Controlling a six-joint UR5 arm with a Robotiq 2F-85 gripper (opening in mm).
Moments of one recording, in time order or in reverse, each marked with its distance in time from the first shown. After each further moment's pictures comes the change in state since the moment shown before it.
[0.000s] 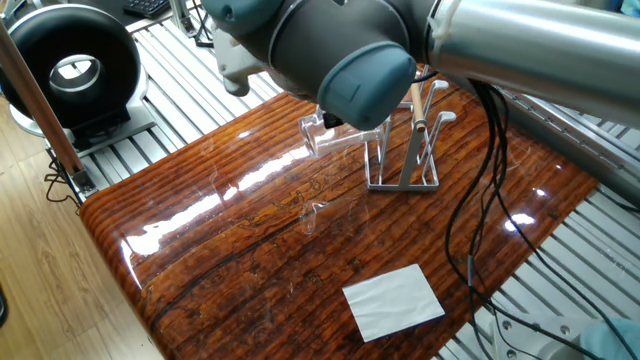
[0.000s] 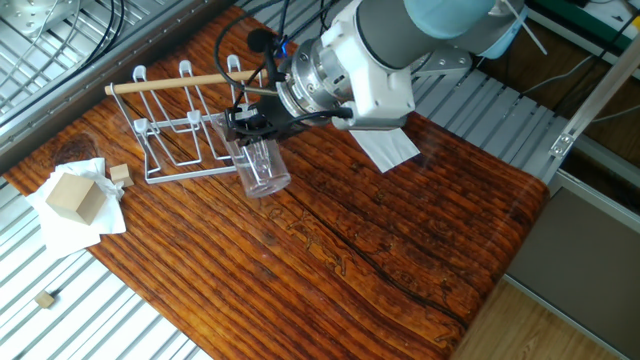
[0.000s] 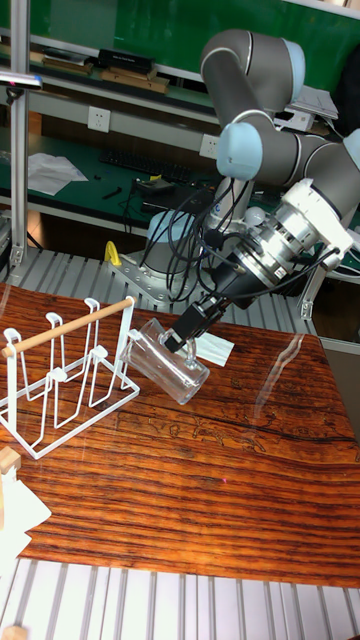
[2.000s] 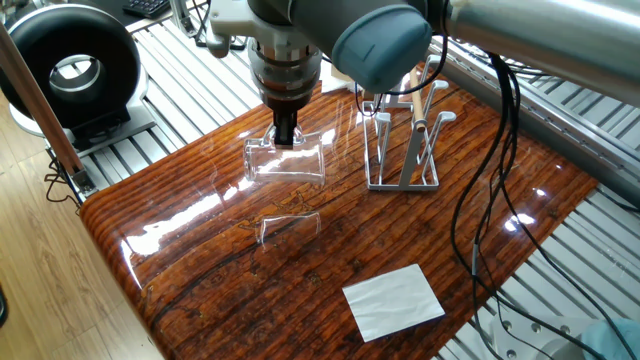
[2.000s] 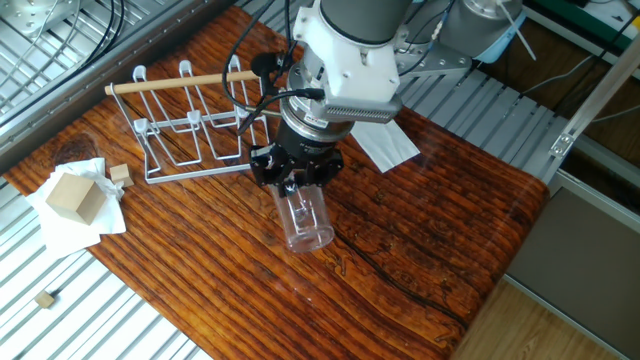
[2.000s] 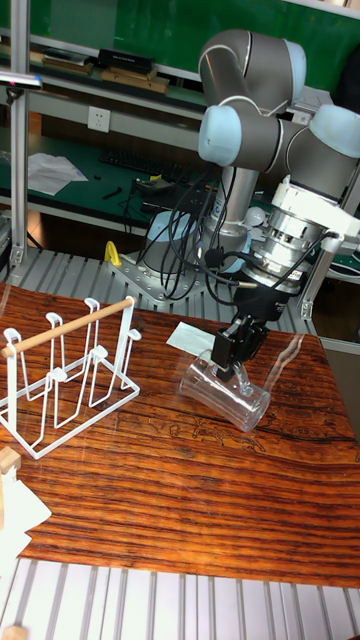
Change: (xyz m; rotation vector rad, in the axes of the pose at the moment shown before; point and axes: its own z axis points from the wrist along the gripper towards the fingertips) arm -0.083 0.040 -0.021 -0.263 -0.306 0.204
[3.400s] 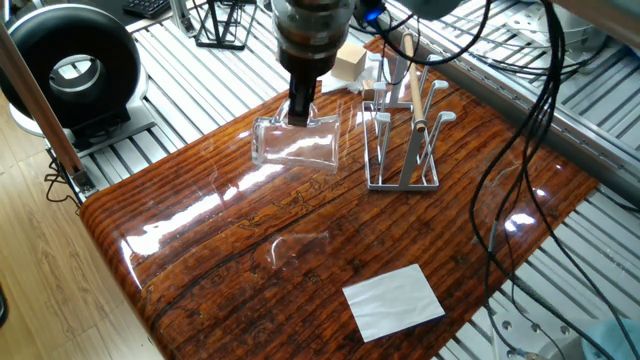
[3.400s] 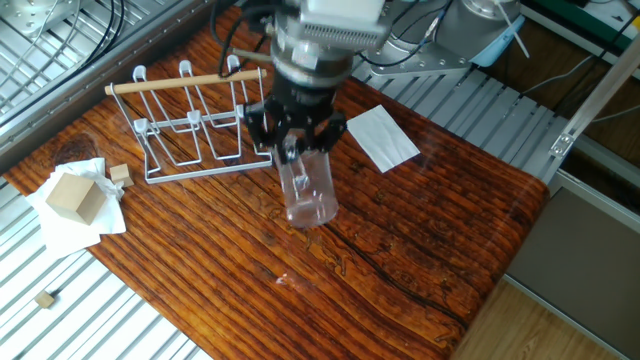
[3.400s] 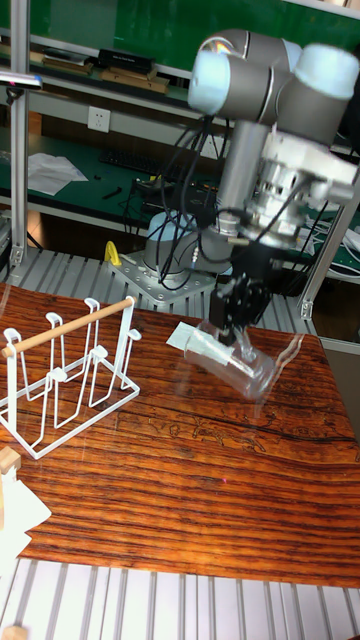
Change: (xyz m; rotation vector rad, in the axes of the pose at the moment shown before) arm 0.008 -0.012 -0.033 -0.041 -0.058 0.101
